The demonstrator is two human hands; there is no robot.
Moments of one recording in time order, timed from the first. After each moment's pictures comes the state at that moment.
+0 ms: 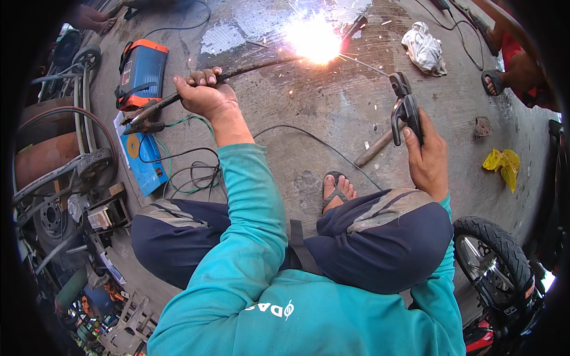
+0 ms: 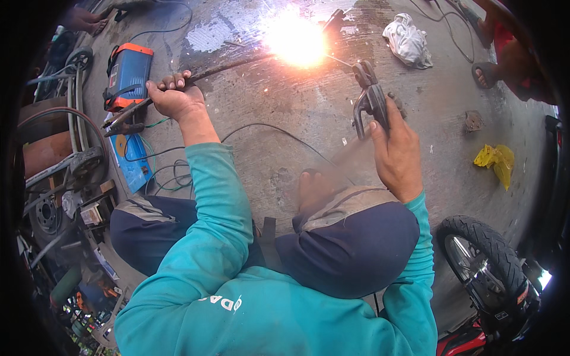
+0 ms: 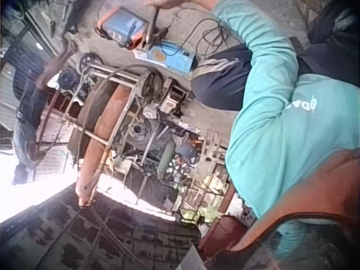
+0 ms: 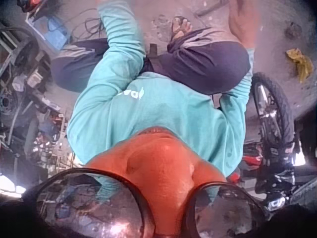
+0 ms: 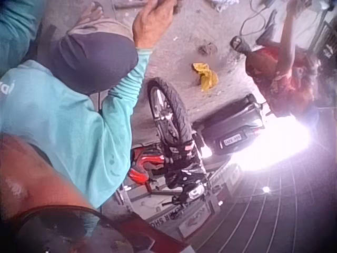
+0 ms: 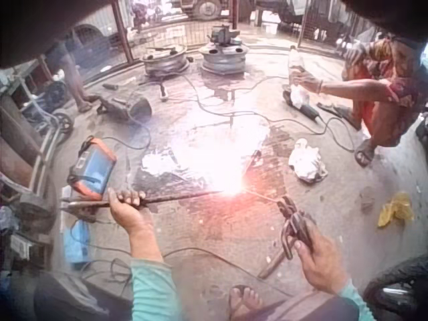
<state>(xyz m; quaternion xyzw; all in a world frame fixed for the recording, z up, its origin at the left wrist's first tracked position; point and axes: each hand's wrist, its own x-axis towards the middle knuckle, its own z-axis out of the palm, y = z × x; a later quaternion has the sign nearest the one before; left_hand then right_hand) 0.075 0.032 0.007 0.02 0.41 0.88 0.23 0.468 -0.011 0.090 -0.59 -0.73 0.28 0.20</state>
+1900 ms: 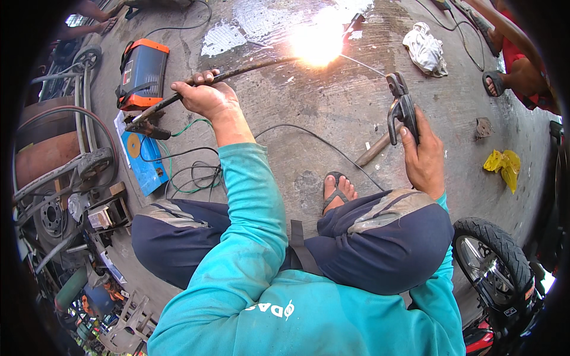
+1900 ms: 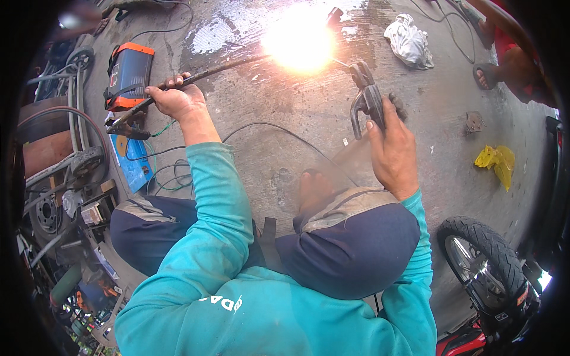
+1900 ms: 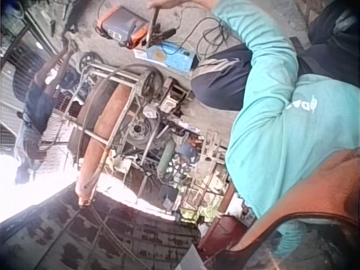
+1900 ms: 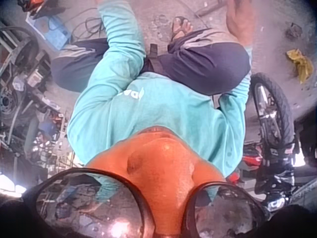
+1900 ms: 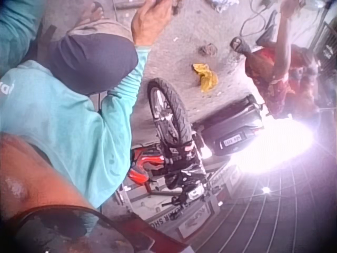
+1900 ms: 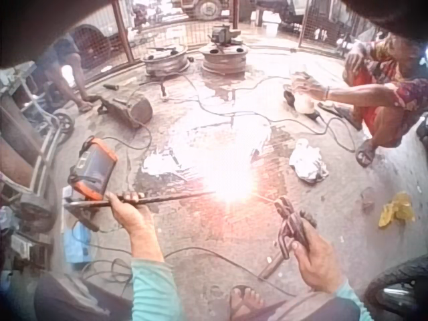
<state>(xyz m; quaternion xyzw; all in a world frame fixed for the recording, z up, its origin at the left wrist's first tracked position) 0.066 0.033 -0.010 0.01 0.42 0.88 0.21 0.464 -0.012 0.081 -0.59 -0.73 0.28 0.21</state>
